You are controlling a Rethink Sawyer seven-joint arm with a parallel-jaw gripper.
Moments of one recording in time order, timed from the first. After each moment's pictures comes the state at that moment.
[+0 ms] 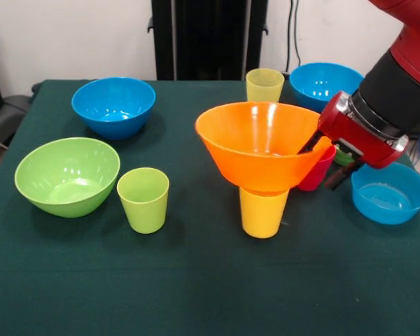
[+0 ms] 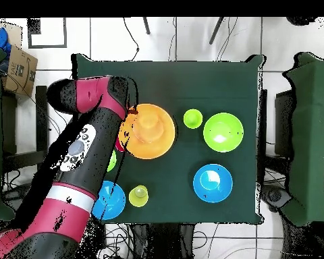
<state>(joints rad) 0.34 -0.08 -0.69 0.91 0.32 0.98 2.16</state>
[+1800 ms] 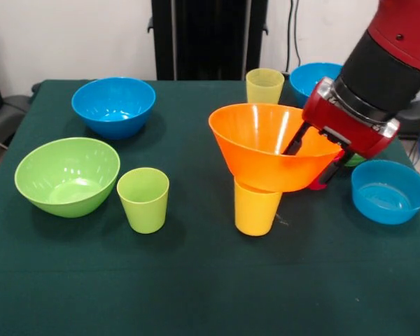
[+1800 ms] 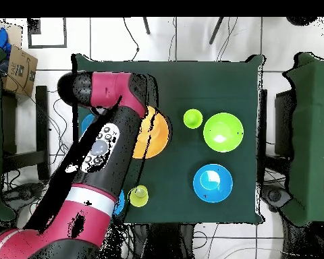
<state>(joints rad) 0.26 -0.17 -0.61 0.96 0.32 0.95 2.16</state>
